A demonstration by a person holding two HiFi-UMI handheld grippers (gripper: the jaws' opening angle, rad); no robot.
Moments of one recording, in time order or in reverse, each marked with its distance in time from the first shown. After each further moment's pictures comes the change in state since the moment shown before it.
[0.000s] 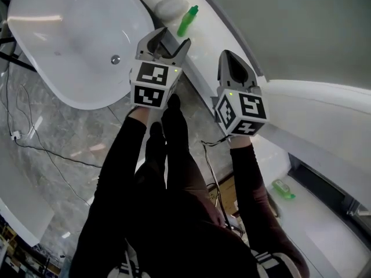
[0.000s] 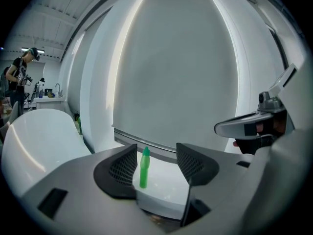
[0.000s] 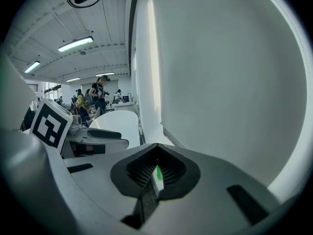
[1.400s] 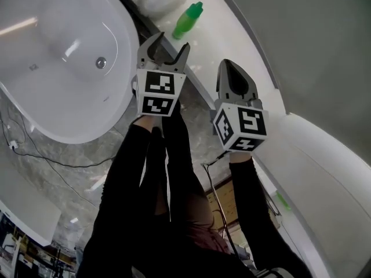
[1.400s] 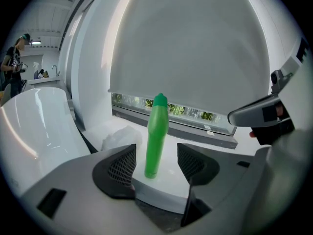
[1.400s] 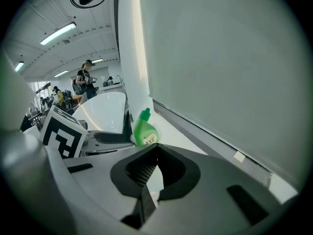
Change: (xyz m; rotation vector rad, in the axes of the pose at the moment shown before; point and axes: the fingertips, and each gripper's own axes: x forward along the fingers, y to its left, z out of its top) left arm 0.153 0.051 -0.168 -0.008 0.174 0.051; right arm 0.140 -0.054 -0.135 0.072 0.184 -0.029
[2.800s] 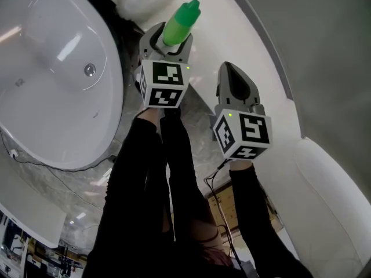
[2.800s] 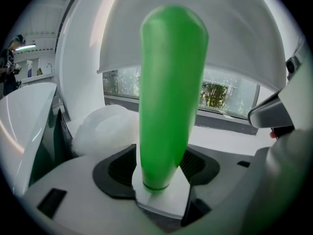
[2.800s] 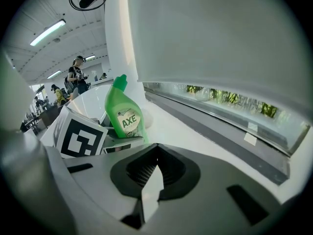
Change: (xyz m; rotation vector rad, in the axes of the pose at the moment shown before) left arm 0.112 0.012 -0.064 0.051 0.043 0.026; right arm 0.075 -0.037 -0.065 0.062 0.065 -0.017
